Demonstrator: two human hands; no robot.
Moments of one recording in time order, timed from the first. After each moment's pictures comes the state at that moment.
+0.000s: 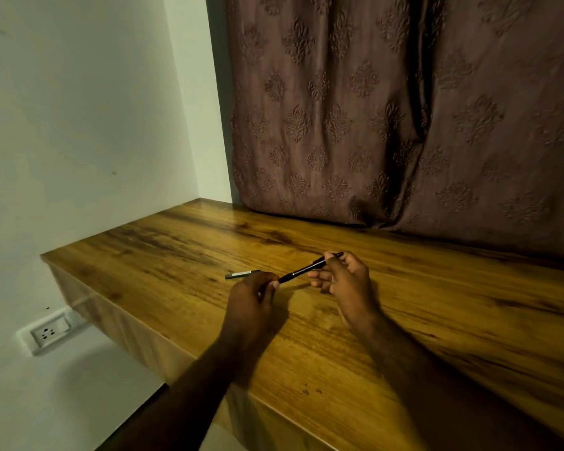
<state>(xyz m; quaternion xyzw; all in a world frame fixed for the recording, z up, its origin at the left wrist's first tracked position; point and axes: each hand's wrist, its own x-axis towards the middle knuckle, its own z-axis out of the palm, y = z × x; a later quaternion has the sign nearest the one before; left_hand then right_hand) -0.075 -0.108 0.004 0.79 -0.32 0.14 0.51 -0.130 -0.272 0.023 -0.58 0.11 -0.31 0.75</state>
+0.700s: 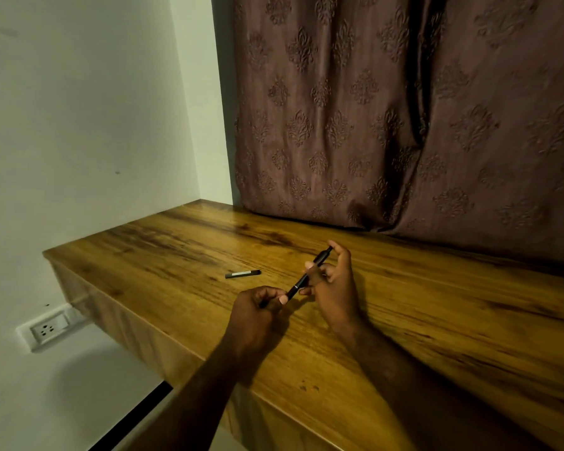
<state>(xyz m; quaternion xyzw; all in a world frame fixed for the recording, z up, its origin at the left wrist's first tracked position) -0.098 -0.108 -0.002 0.63 -0.21 -0.15 0.73 -0.137 -0.246 0.022 -0.67 0.11 -0.34 0.65</state>
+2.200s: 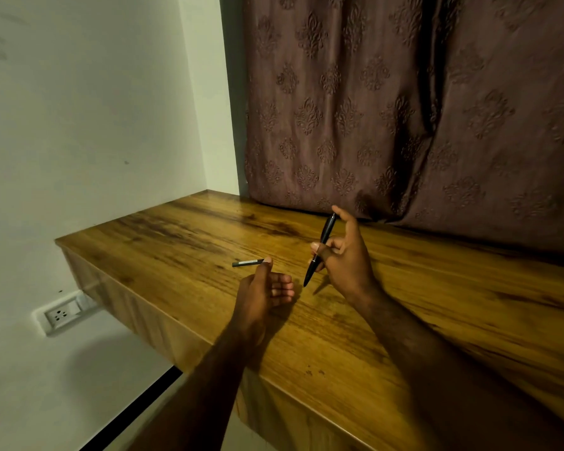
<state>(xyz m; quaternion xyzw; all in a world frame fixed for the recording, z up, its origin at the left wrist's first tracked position) -0.092 -0.114 0.007 0.62 -0.12 -0.11 0.77 -0.130 -0.267 0.042 -0.74 0.04 -0.37 0.57</state>
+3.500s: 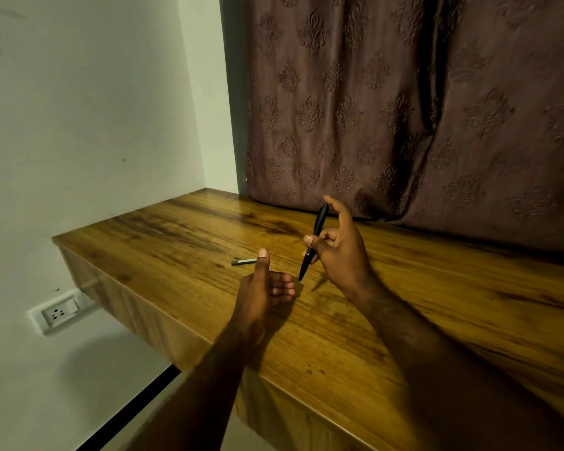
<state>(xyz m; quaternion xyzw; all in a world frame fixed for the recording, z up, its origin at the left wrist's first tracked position) -0.094 -0.114 0.006 0.63 -0.14 -0.11 0.76 -0.131 -0.259 0.056 -0.76 0.01 -0.37 0.53</state>
